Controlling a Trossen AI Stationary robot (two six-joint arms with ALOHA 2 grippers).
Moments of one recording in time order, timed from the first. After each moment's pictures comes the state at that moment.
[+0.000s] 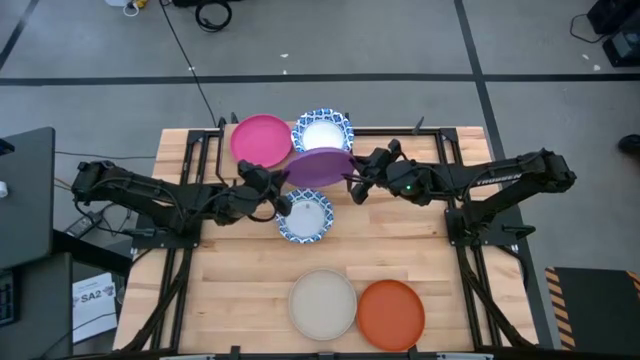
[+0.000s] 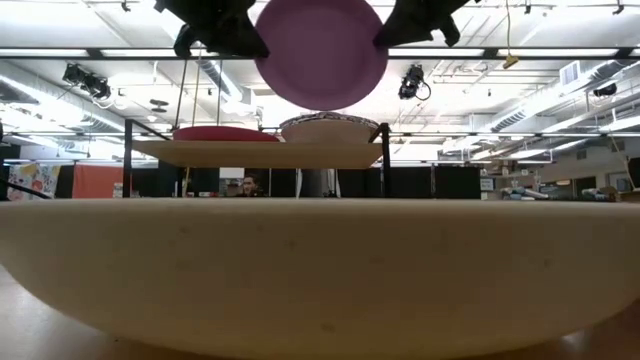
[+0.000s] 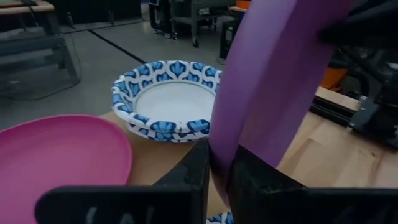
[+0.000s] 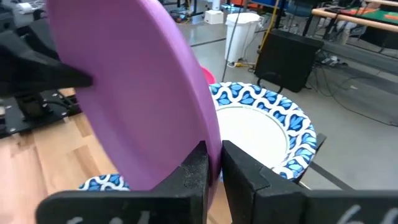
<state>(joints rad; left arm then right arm) -0.18 1.21 0.86 -0.02 -0.93 -0.38 0.07 1.26 1.03 -0.15 0.71 0.21</state>
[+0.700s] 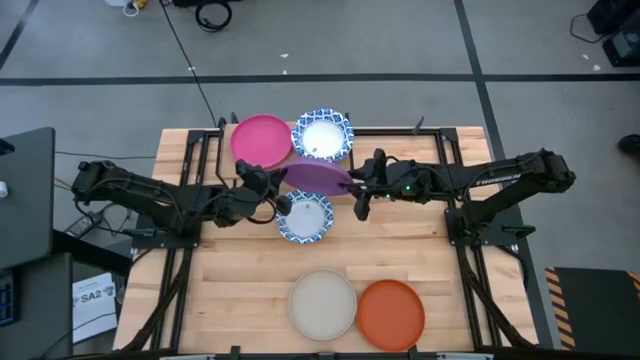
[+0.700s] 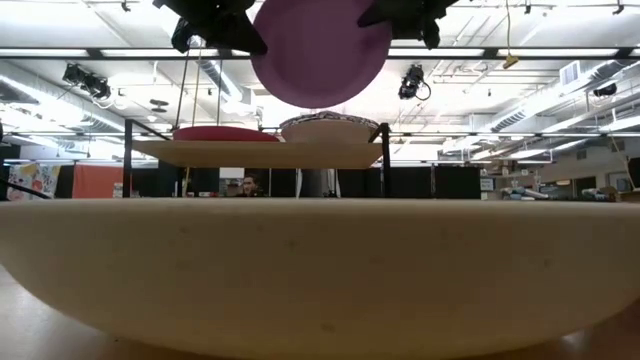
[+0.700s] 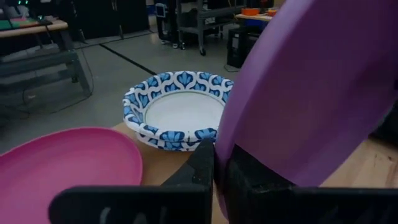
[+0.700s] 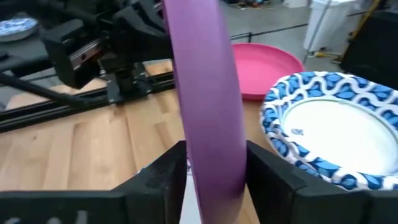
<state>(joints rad) -0.18 1.21 0.86 -0.01 -1.00 -0.33 0.07 1.26 1.03 -0.14 0.38 0.20</state>
